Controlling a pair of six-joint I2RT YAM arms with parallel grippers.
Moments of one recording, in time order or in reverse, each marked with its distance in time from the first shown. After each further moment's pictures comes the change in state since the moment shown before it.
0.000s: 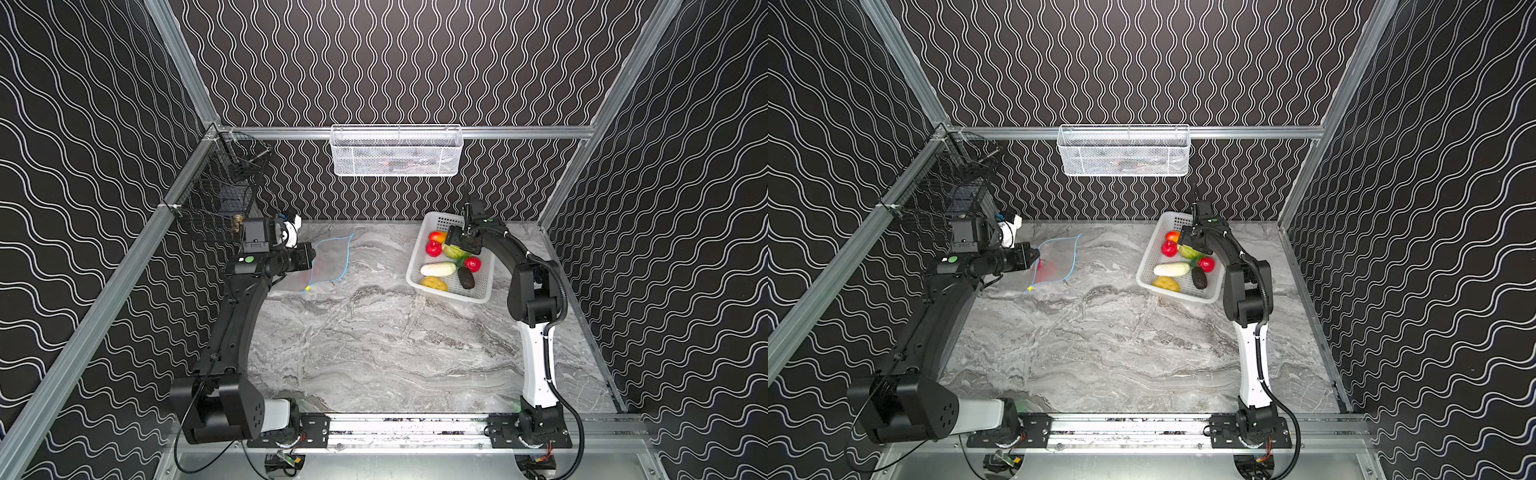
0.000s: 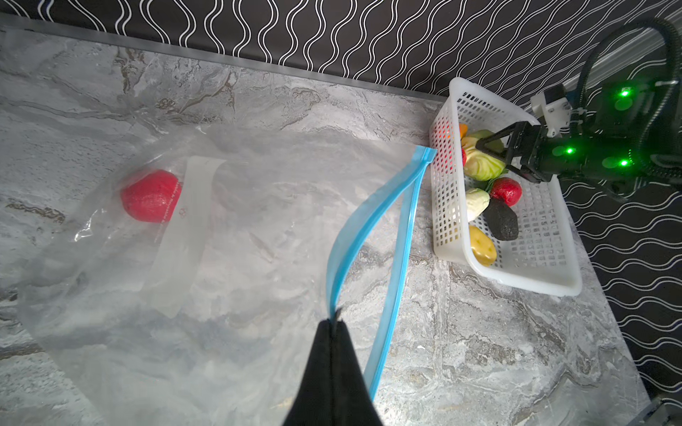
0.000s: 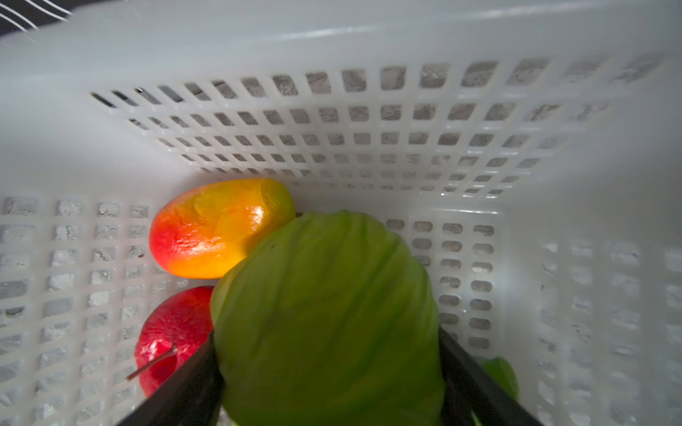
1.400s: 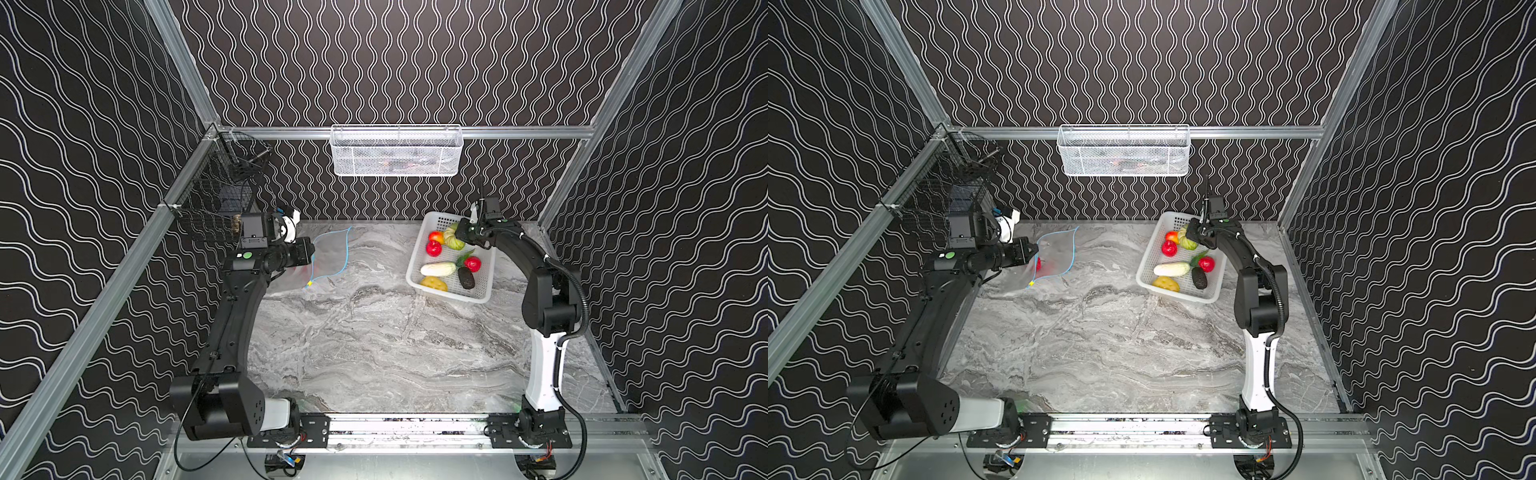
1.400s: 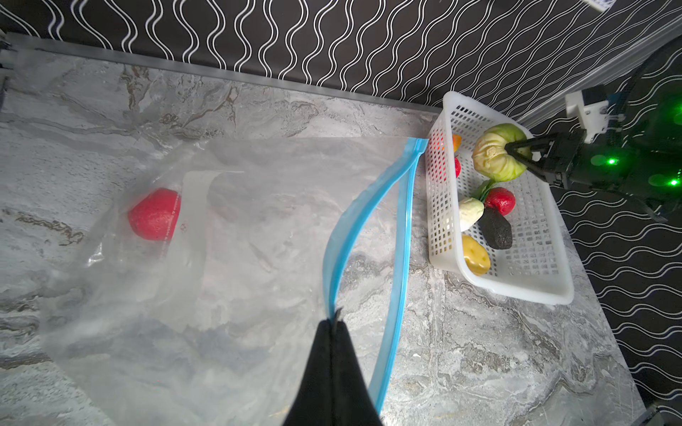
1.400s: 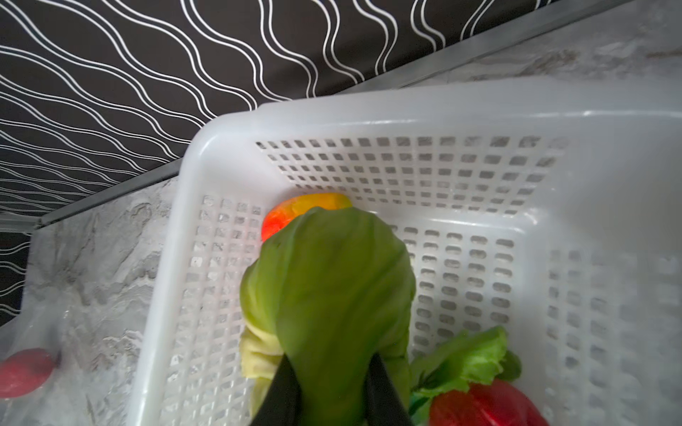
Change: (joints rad) left arm 0.001 0.013 0.058 -0.014 0.001 -0.004; right arm -0.036 -0.195 -0.192 0.173 -0.170 0.025
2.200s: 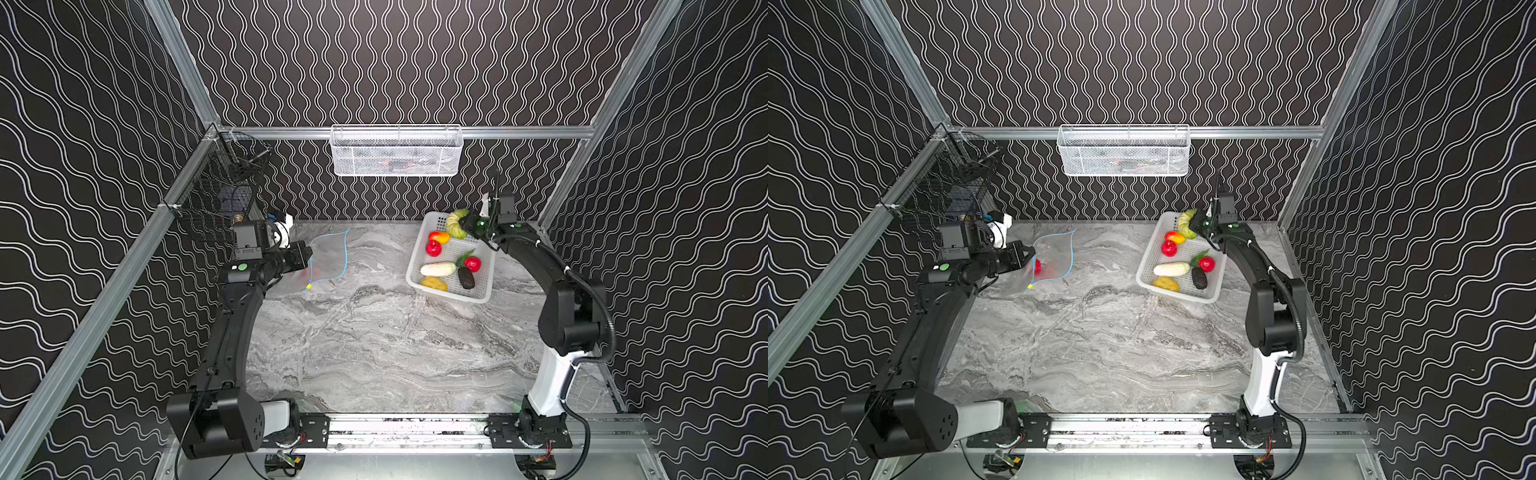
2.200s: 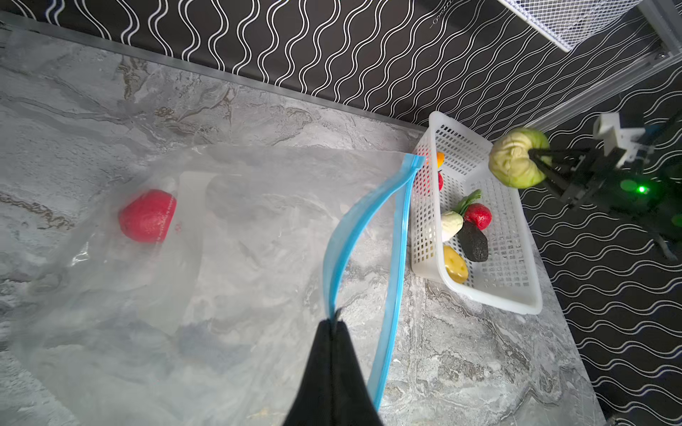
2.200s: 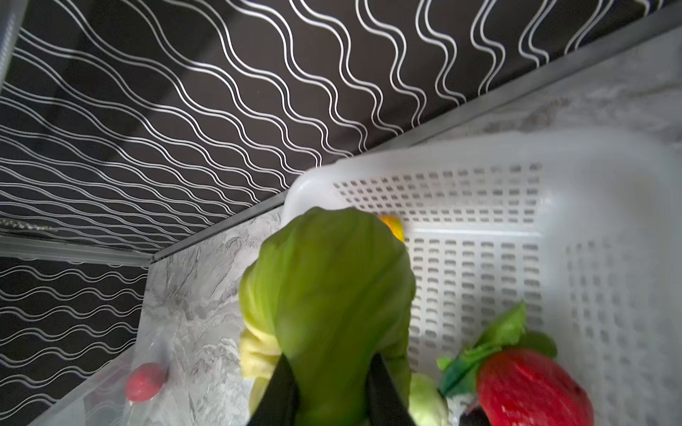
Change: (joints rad) left arm 0.037 -0.085 -0.103 0.067 0.046 -0.081; right arm 0.000 -0.237 -0.243 0.219 -0.041 0.156
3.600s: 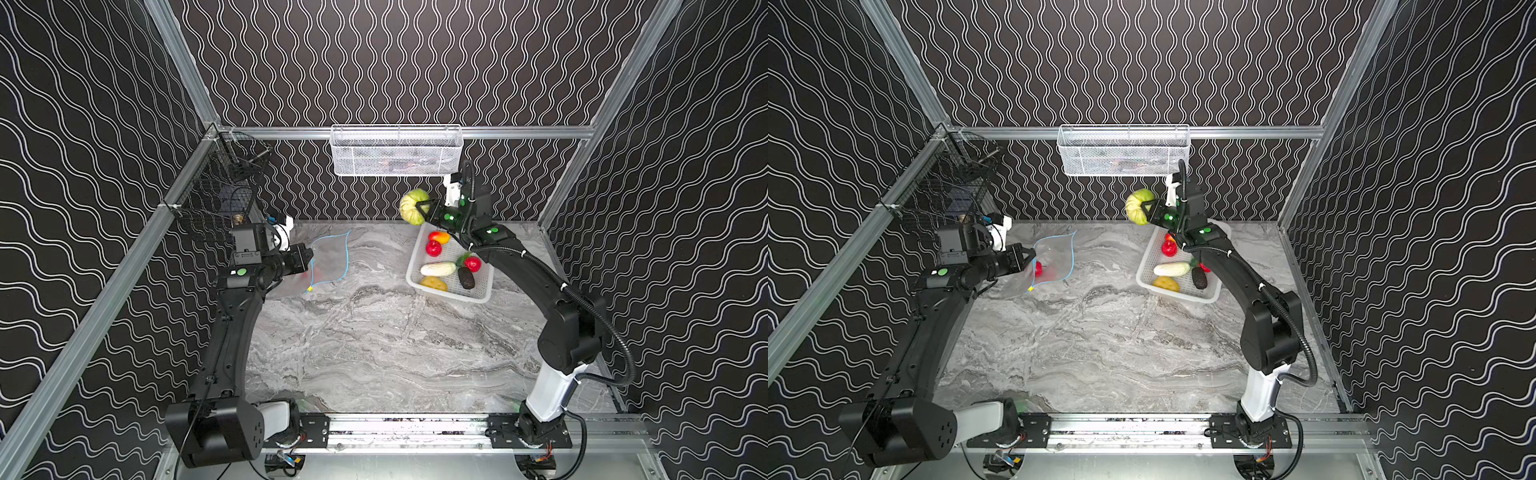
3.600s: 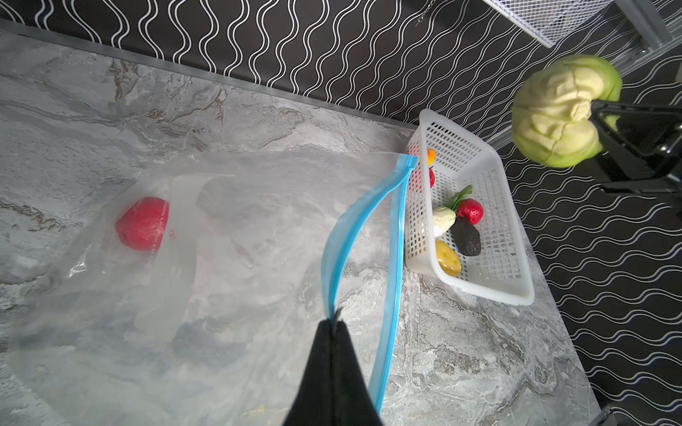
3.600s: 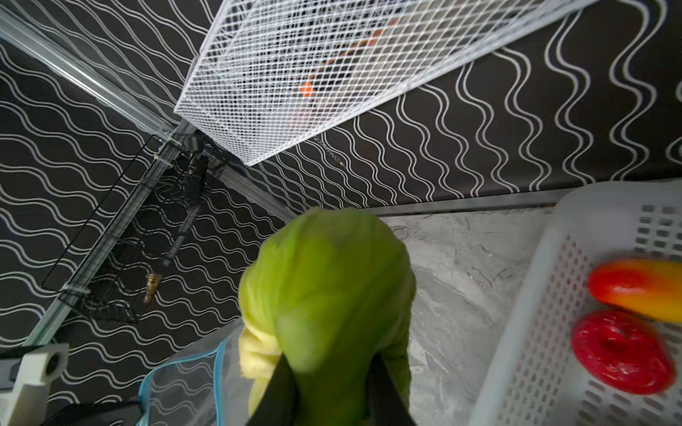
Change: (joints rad) left arm 0.000 -0.033 -0.025 0.007 0.030 0.007; right arm 0.259 -0.103 0.041 0.189 -0.090 0.026
